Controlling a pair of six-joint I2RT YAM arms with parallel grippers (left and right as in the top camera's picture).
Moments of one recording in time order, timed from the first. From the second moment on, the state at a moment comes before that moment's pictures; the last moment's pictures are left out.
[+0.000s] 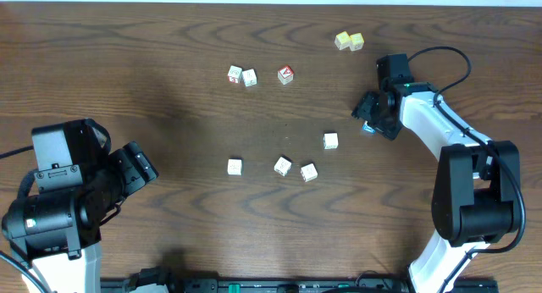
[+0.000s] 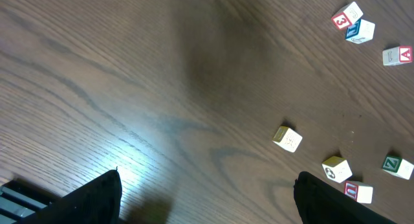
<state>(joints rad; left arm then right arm) 0.19 0.98 1.25 -1.34 0.04 -0.38 0.12 1.93 1.25 -0.61 0.00 0.72</state>
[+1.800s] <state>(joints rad) 0.19 0.98 1.25 -1.34 0.04 -0.38 0.12 1.97 1.26 -0.91 -0.09 0.27</state>
